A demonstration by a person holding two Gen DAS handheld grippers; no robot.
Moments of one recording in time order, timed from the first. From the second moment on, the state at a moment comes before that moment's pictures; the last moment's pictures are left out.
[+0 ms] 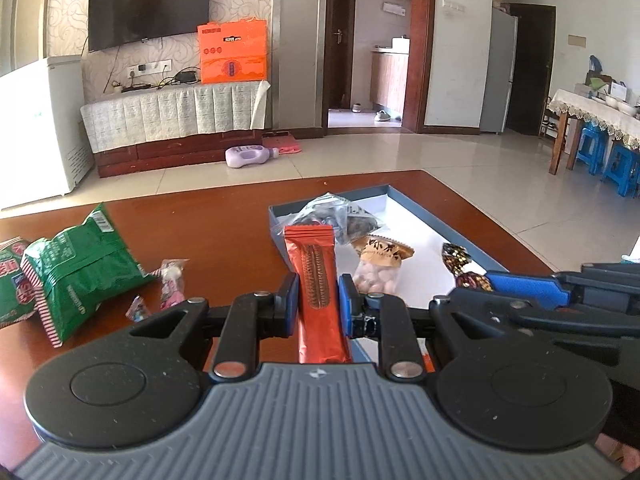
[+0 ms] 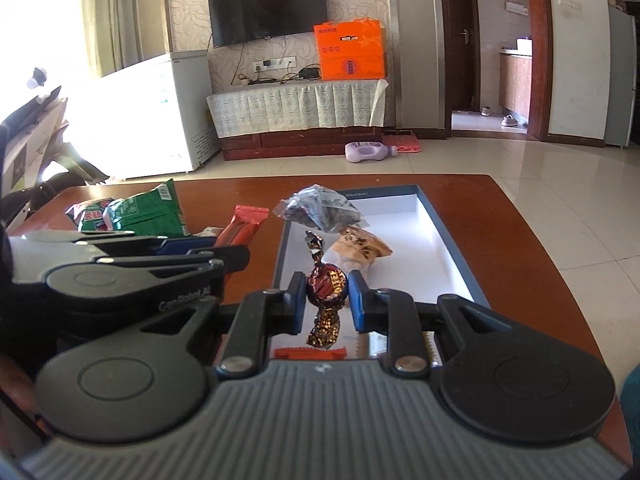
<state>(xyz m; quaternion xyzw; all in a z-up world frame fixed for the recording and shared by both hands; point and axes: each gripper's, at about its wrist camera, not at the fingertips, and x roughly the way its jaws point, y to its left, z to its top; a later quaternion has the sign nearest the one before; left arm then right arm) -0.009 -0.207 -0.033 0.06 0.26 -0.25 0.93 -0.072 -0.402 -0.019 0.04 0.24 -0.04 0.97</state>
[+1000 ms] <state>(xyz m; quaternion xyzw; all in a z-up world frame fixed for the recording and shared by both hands) 0.042 -0.262 -0.051 0.05 0.28 -0.29 0.92 -0.071 -0.425 -0.025 0.07 0.25 -0.07 0.96</state>
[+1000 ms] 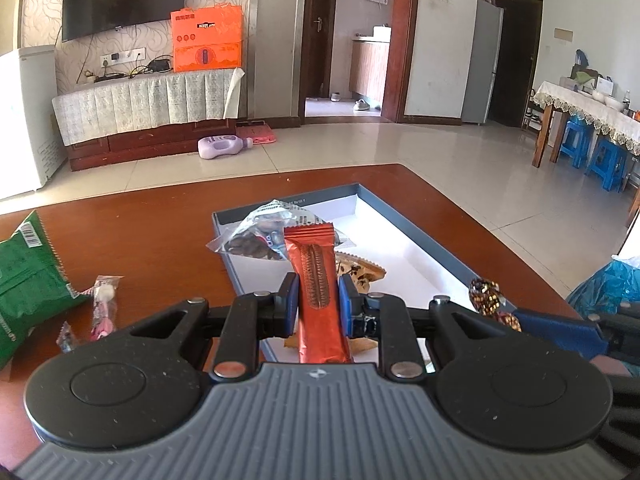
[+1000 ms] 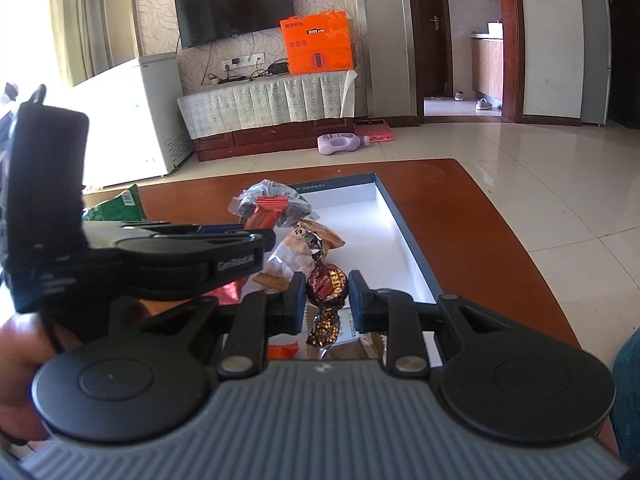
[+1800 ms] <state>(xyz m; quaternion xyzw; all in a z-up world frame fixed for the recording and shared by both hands) 0.066 -0.296 -0.074 0.05 0.29 -0.31 0.90 -0.062 -0.426 -0.027 0.07 0.27 -0.07 0.96</state>
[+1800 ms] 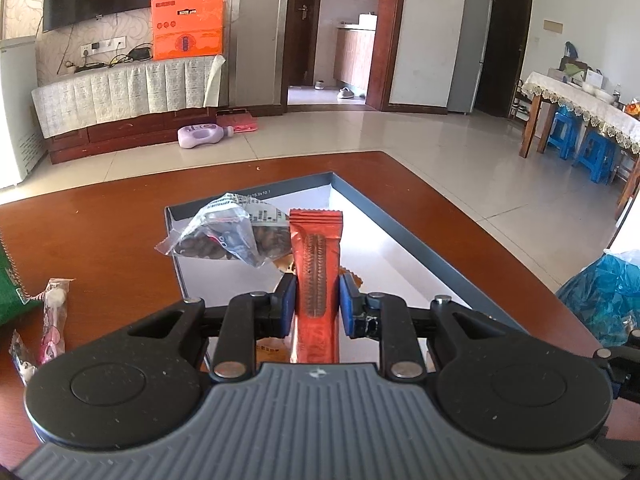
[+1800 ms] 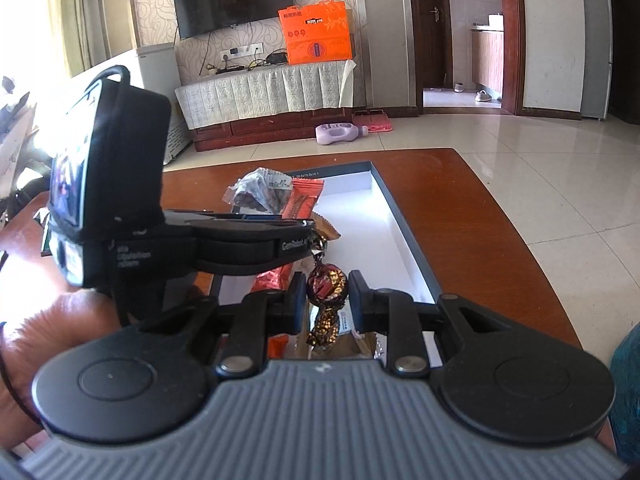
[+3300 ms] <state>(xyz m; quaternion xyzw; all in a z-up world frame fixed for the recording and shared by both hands) 0.044 -0.222 -0.048 0.06 0.26 -0.32 0.91 -0.025 -0.422 -0.053 0.08 0.30 -0.11 0.94</state>
